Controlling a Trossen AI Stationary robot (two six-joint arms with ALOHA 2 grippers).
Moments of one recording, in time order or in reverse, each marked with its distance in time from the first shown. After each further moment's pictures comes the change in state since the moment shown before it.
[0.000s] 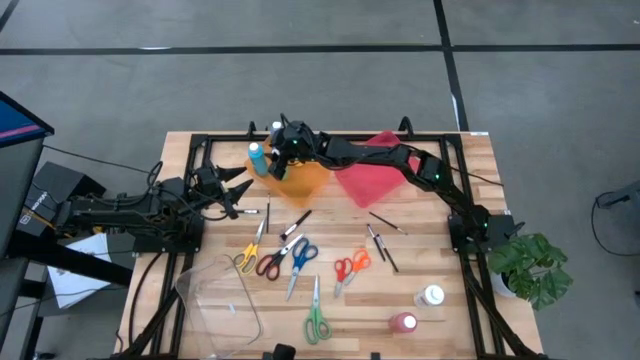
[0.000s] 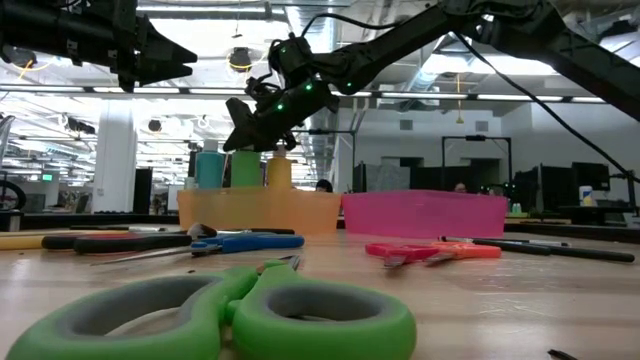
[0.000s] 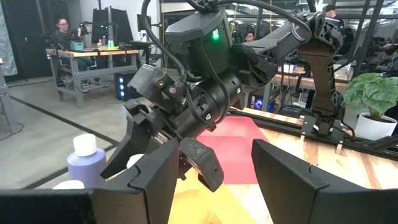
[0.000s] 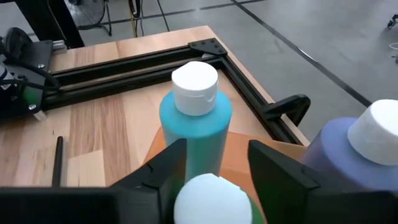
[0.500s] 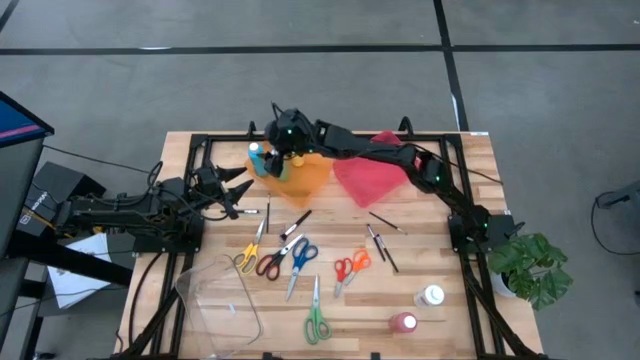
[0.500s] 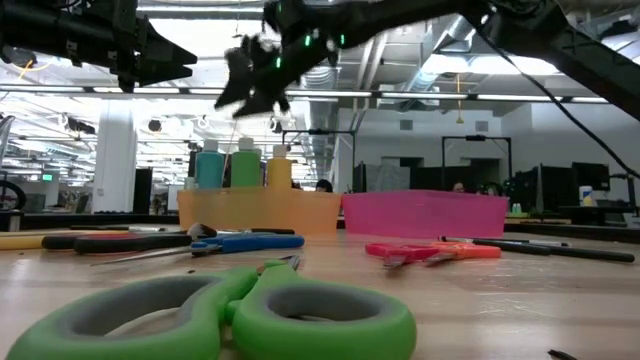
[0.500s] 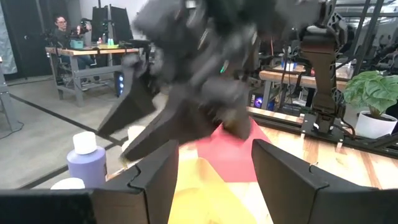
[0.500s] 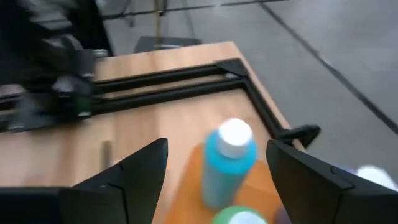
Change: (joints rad) left arm 0.000 0.000 0.000 -0.008 0.000 -0.003; right arm 0.028 -0.008 0.286 -0.334 -0.053 -0.056
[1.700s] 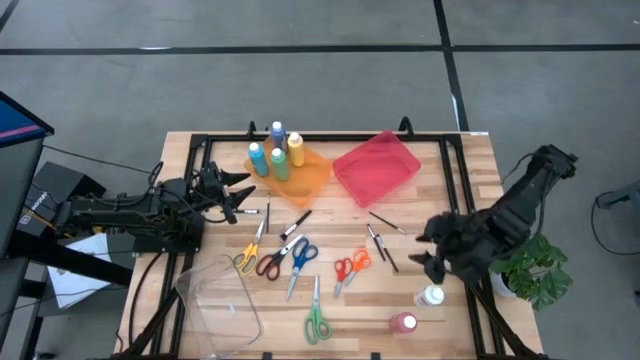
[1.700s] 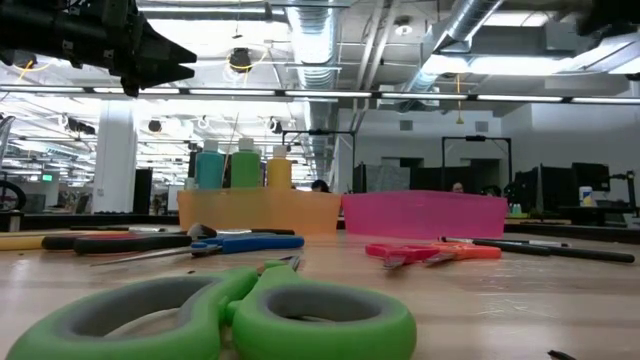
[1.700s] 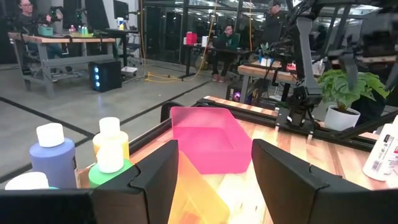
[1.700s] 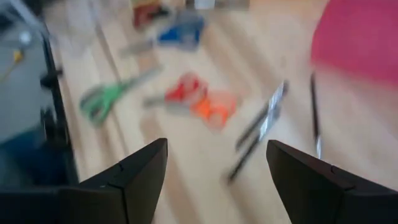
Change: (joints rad) left arm -0.002 0.000 0.000 -0.027 0.093 -0.053; right arm 1.093 -1.304 -1.234 -0.673 0.607 1.250
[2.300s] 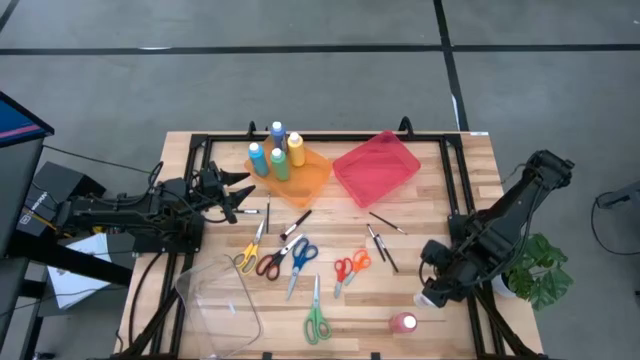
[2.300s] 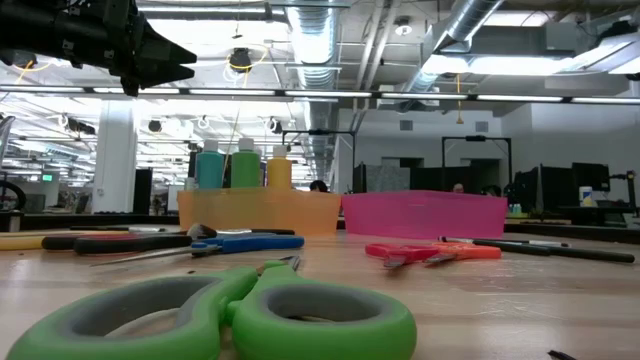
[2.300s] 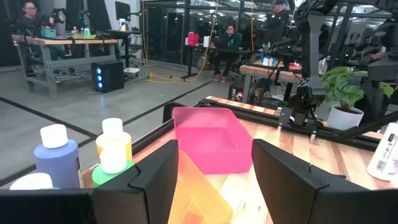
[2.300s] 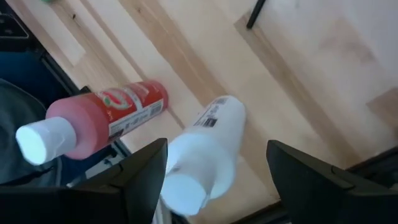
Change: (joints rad) left arm 0.000 0.000 0.000 0.001 -0.008 0.011; right arm 0.027 0.154 0.005 -0.038 -0.520 0.305
